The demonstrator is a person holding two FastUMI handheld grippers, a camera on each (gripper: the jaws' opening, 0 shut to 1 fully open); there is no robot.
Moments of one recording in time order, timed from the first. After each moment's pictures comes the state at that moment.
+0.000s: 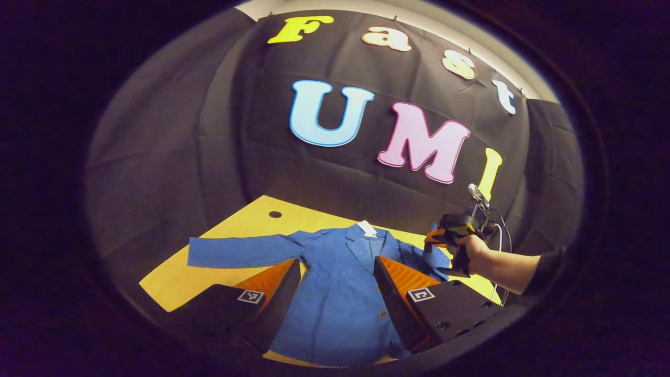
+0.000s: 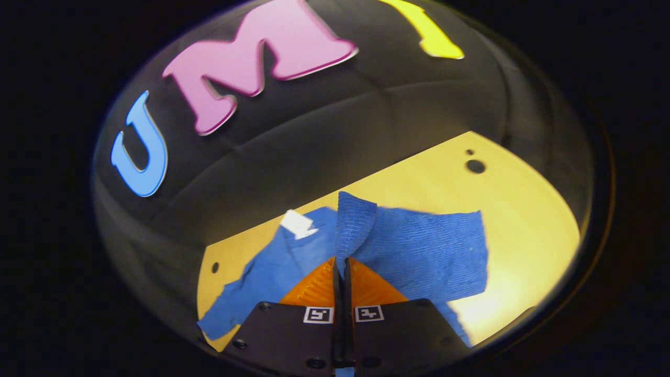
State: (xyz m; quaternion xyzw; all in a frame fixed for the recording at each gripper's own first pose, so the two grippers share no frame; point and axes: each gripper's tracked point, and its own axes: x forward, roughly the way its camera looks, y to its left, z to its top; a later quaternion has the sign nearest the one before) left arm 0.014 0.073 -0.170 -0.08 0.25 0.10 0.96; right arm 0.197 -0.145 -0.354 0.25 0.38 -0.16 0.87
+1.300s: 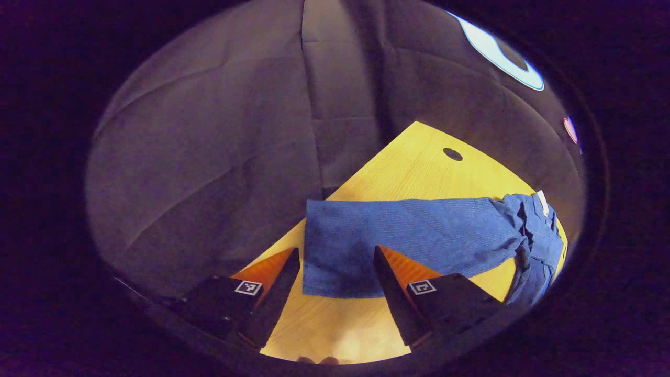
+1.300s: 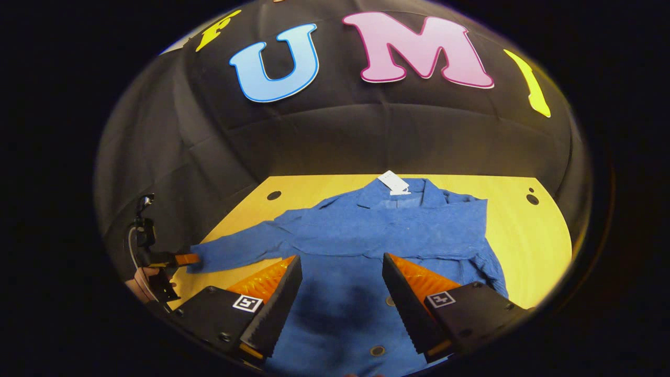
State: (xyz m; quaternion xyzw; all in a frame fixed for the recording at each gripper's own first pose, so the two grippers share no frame) left arm 0.075 0.407 -0.375 -0.12 0.46 0.33 0.82; right arm 0.081 0.008 -0.342 0.08 0.38 0.03 0.92
